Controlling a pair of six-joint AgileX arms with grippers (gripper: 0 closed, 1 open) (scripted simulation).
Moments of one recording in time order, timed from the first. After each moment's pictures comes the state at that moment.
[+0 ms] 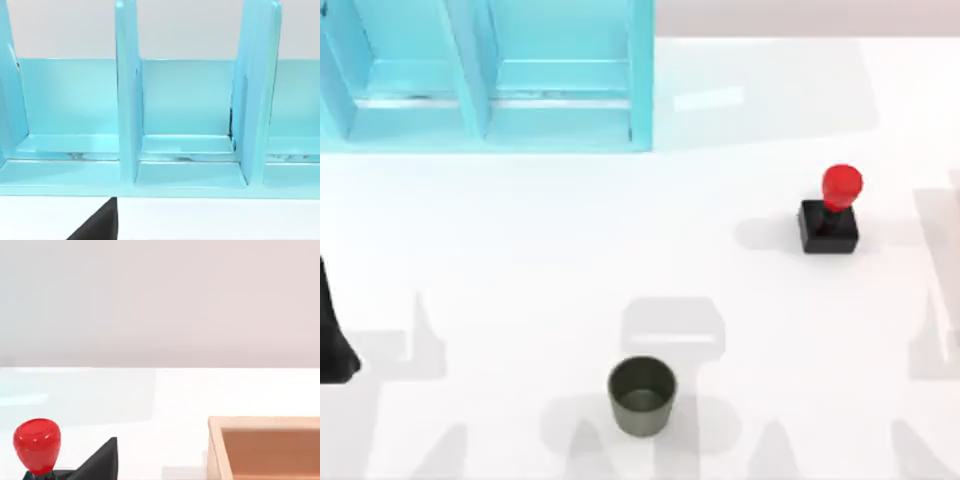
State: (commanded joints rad) left arm 0.00 0.00 0.00 0.00 0.00 0.00; right arm 0.00 0.00 0.00 0.00 0.00 0.00
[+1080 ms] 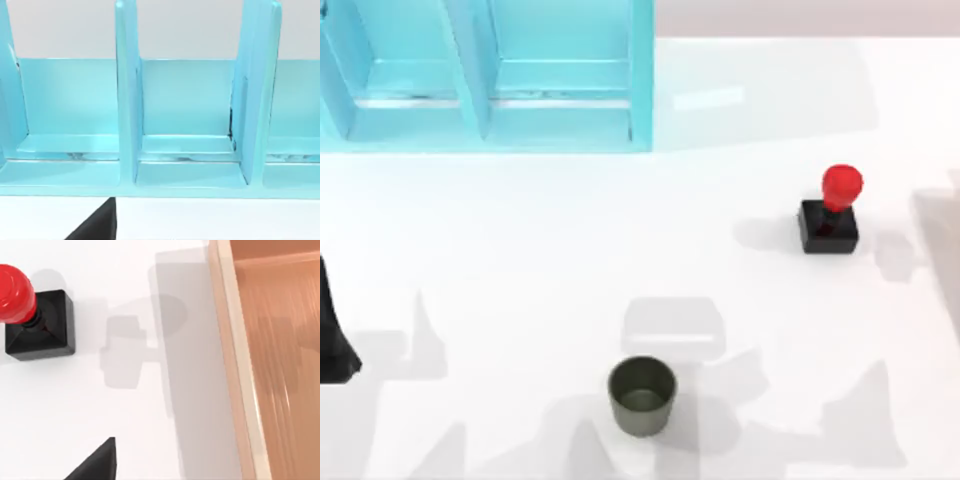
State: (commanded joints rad) left arm 0.00 0.00 0.00 0.00 0.00 0.00; right arm 0.03 1.11 0.97 -0.79 0.04 0.16
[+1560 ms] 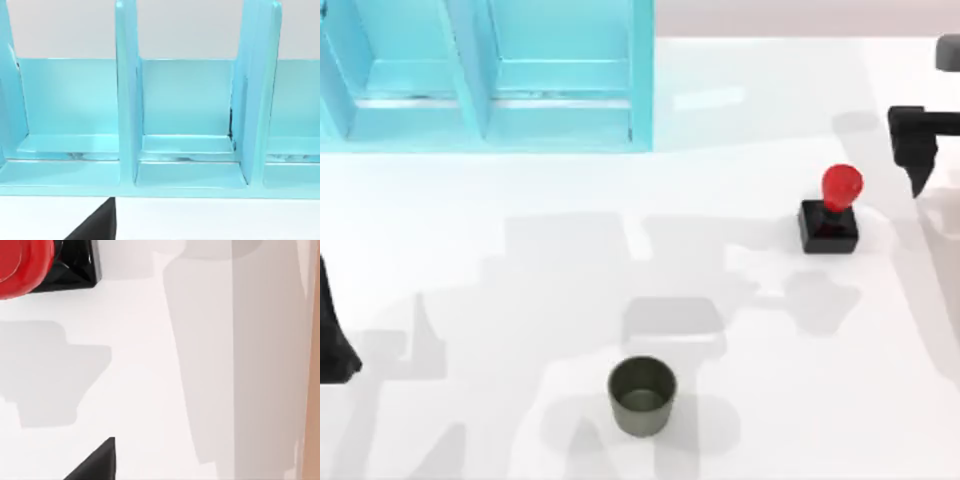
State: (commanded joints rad) left arm 0.00 0.00 0.00 0.00 0.00 0.00; right arm 0.16 1.90 1.67 -1.29 0.05 0.25
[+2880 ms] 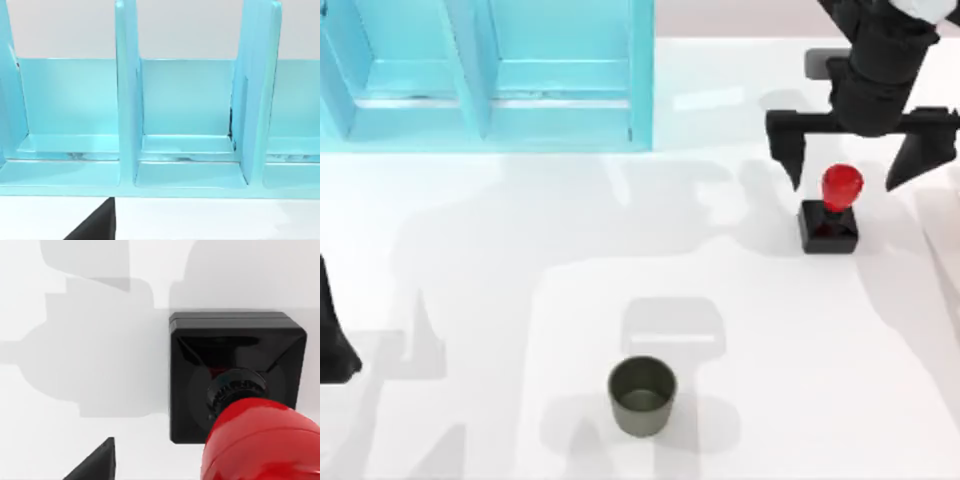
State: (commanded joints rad) left arm 0.00 0.00 0.00 0.00 0.00 0.00; right arm 0.29 2.32 2.04 -1.29 0.00 0.31
